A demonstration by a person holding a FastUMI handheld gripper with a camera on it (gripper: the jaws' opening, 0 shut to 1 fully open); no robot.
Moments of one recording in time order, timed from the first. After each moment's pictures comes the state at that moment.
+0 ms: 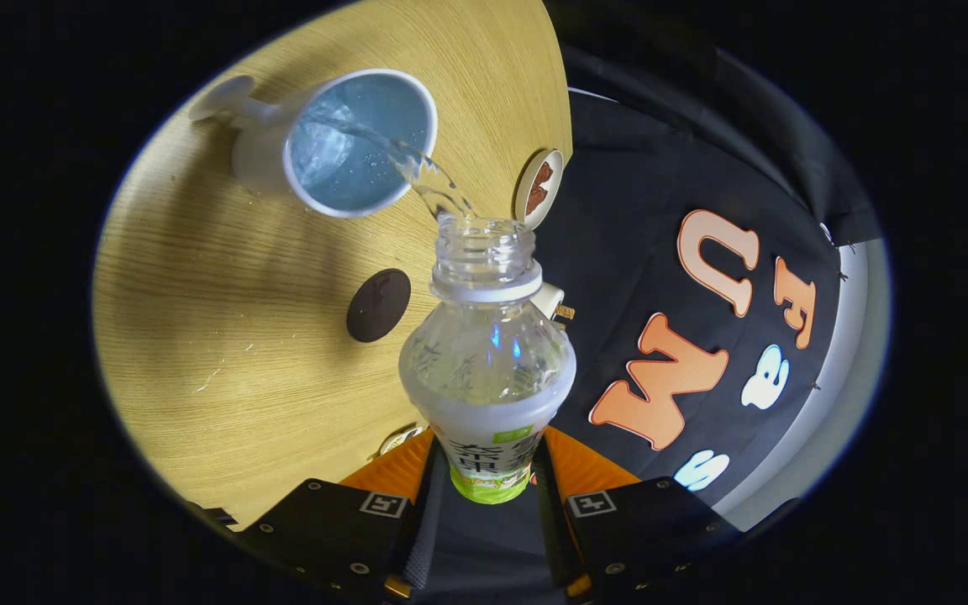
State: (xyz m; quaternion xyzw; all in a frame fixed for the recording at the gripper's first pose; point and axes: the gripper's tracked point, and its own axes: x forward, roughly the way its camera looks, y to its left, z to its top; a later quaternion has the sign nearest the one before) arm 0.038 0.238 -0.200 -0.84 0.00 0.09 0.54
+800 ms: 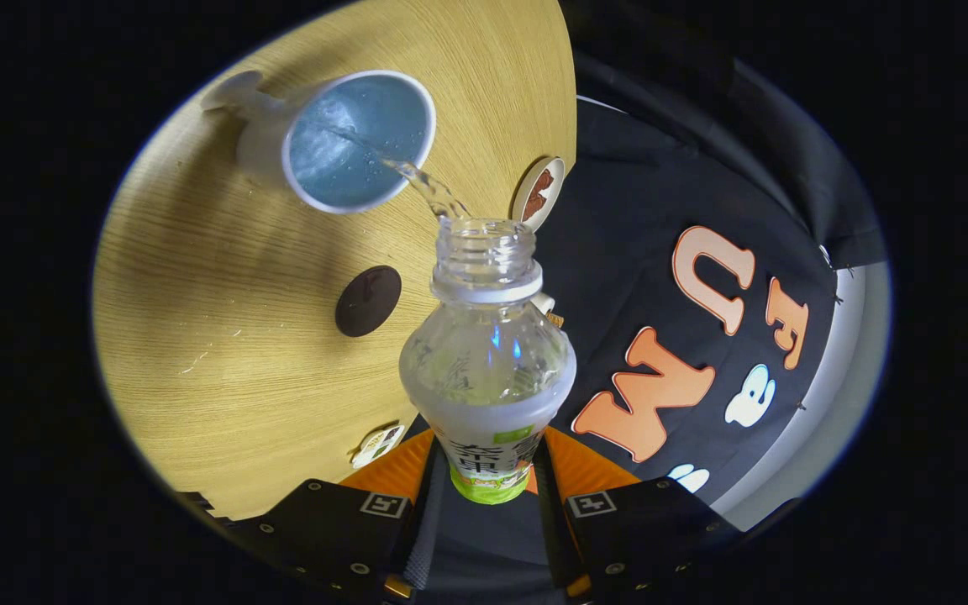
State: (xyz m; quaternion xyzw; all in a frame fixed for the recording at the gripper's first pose) arm 0.039 0.245 -0.191 -0.86 -0.02 0.09 0.51
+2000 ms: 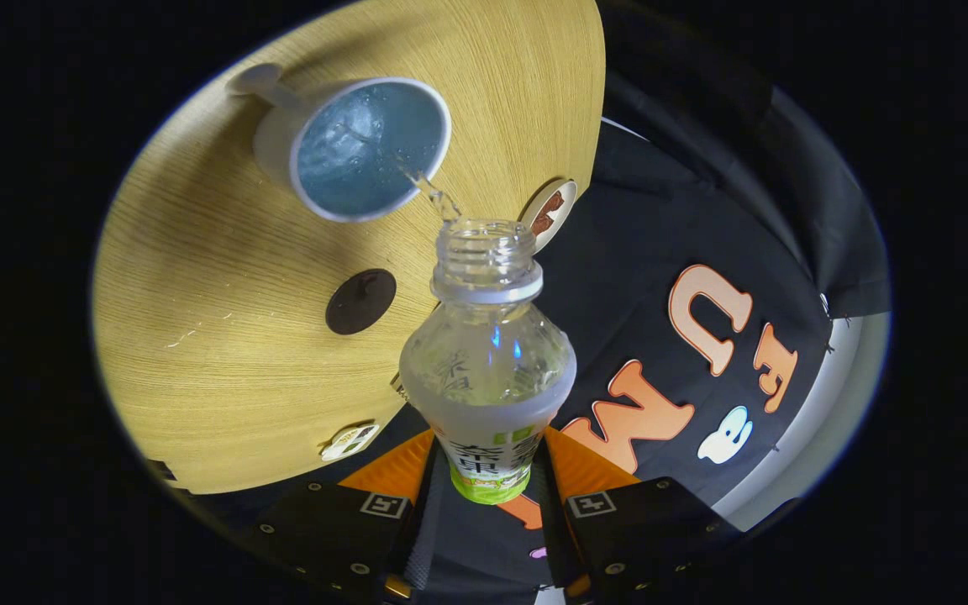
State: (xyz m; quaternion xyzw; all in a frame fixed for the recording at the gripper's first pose) arm 0.040 0.264 -0.181 -0.89 -0.05 0.11 0.45
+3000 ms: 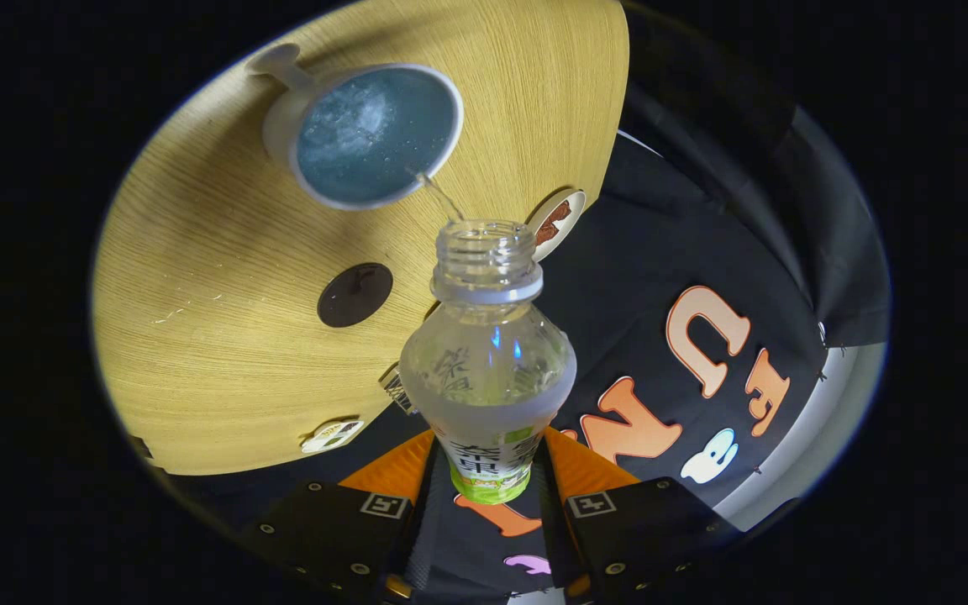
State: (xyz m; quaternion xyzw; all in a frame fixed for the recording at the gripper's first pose) arm 0.045 0.273 -0.178 -0.90 -0.07 0.12 0.41
